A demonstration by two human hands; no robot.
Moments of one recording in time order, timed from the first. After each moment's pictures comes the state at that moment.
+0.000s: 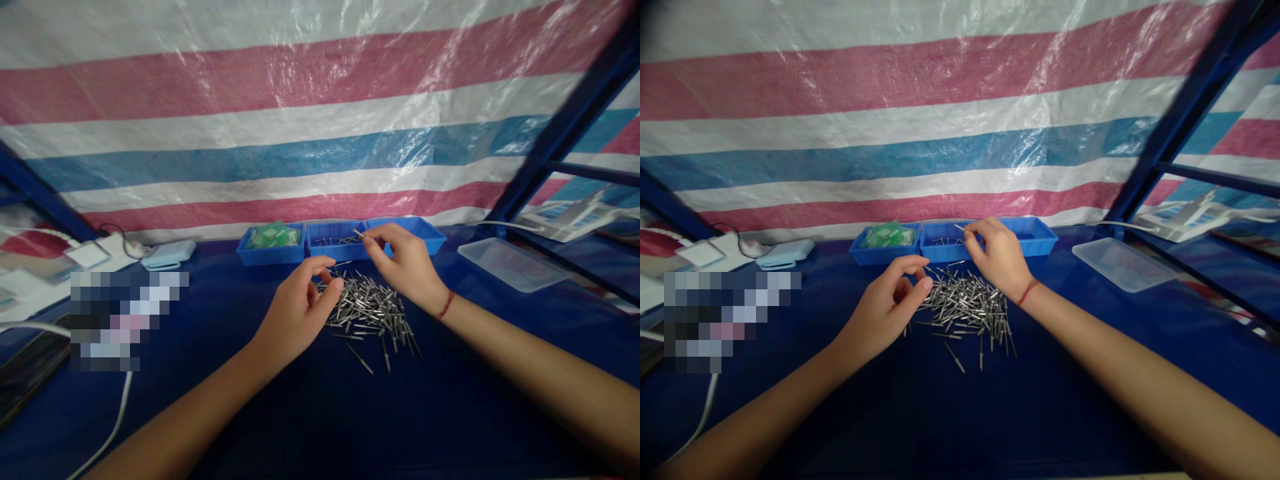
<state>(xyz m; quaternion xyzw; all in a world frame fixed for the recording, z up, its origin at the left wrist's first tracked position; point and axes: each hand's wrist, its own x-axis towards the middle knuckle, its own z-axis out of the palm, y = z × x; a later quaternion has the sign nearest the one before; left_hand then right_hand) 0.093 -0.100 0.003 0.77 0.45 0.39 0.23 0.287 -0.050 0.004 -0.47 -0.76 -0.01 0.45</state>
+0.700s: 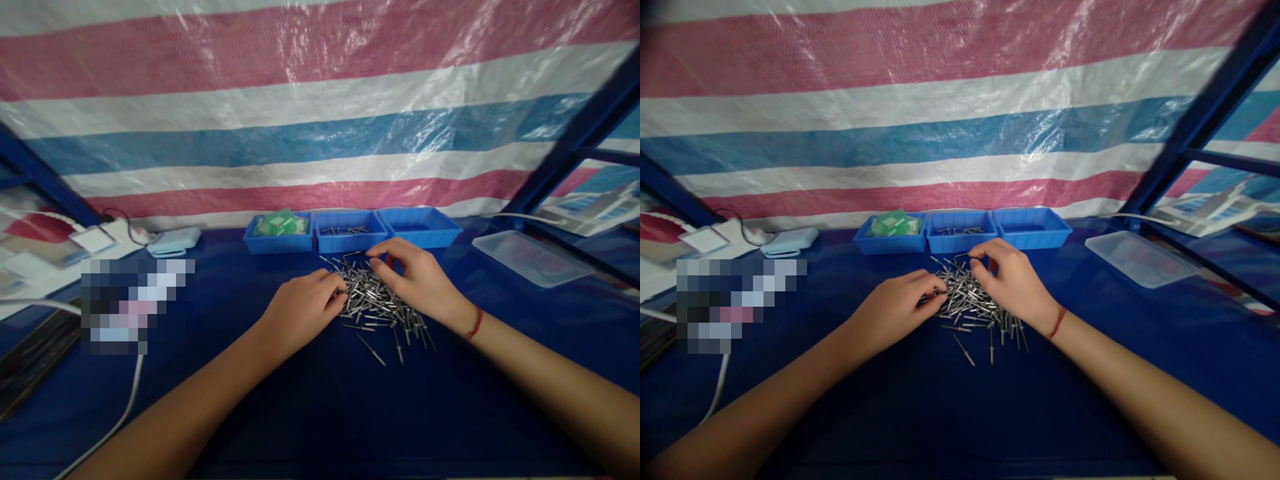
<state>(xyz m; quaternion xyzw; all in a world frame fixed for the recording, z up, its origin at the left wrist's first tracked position) 0.081 -0.090 -0.004 0.89 0.44 0.13 0.07 0.285 -0.070 -0.015 -0.49 -0.78 0.07 0.39</state>
